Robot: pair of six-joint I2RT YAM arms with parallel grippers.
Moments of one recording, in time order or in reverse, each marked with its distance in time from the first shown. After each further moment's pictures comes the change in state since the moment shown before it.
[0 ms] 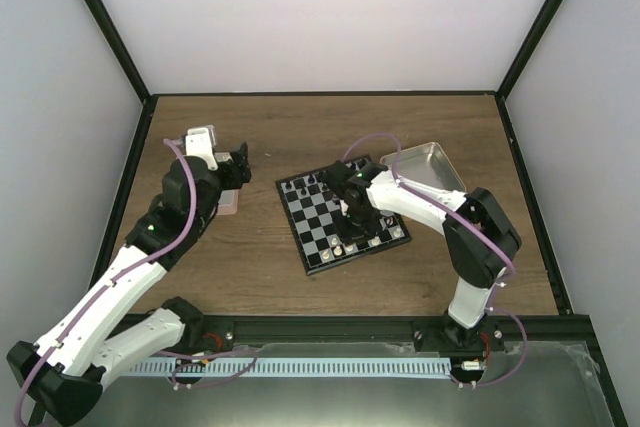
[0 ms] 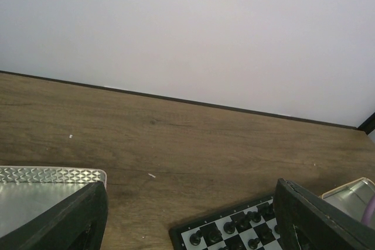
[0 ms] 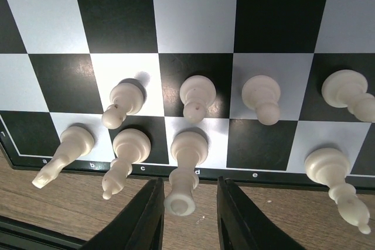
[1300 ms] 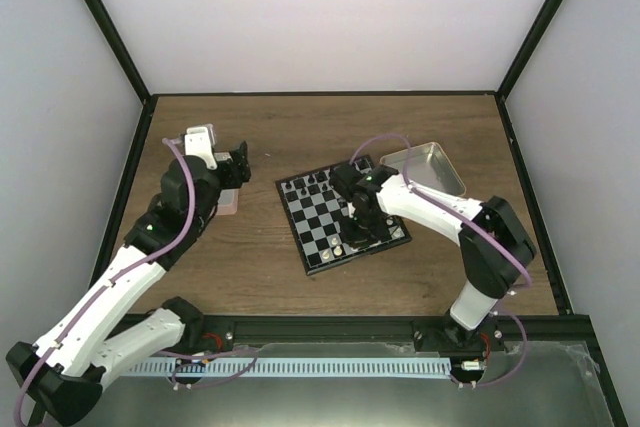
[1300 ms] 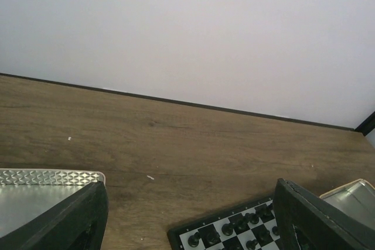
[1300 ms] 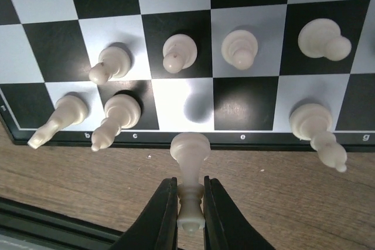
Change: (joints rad) left arm 0.000 0.006 0.013 -0.006 0.006 0.001; right arm -0.005 -0.103 -0.060 -0.019 -0.008 0.048
